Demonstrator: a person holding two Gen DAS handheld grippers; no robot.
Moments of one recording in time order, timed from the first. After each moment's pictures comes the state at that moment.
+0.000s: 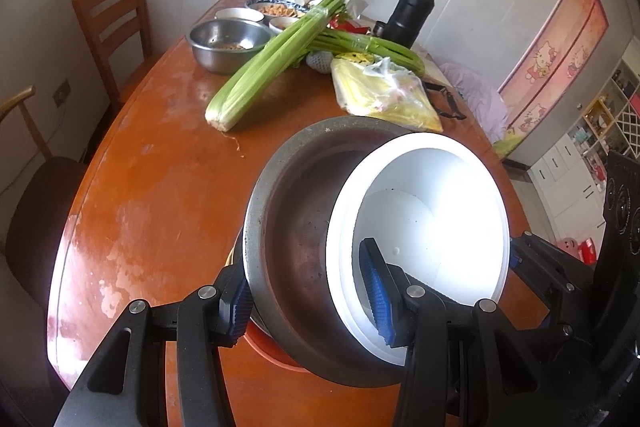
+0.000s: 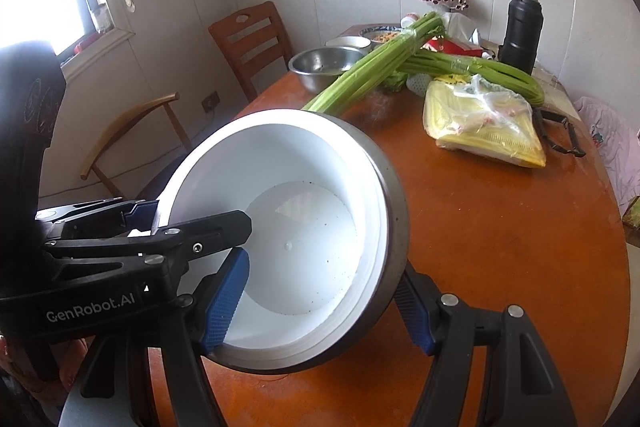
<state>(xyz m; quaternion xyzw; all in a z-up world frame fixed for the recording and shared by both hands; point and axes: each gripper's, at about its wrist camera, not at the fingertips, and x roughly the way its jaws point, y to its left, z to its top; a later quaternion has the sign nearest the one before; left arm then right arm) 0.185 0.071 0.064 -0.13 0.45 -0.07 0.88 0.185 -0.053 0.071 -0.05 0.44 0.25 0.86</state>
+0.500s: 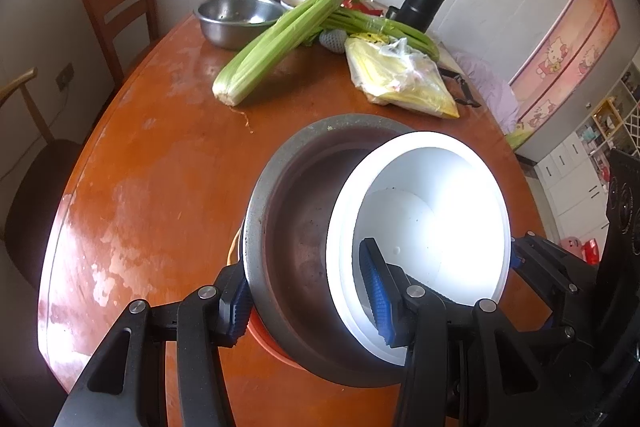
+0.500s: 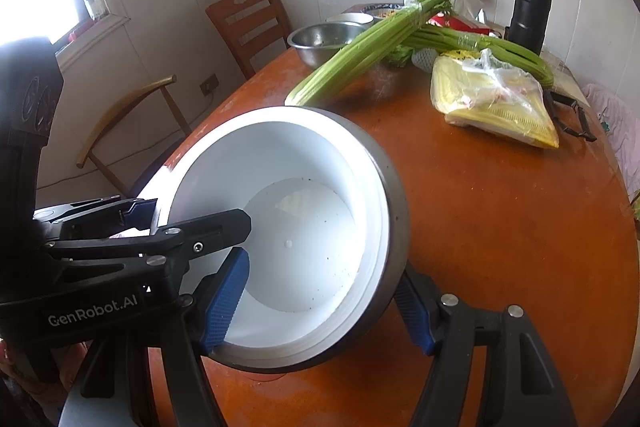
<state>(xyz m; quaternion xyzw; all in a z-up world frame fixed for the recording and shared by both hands) 0.191 0.070 0.041 -0.13 0.47 -0.06 0.87 0.191 -0.047 0.045 -0.05 0.46 0.25 0.85</state>
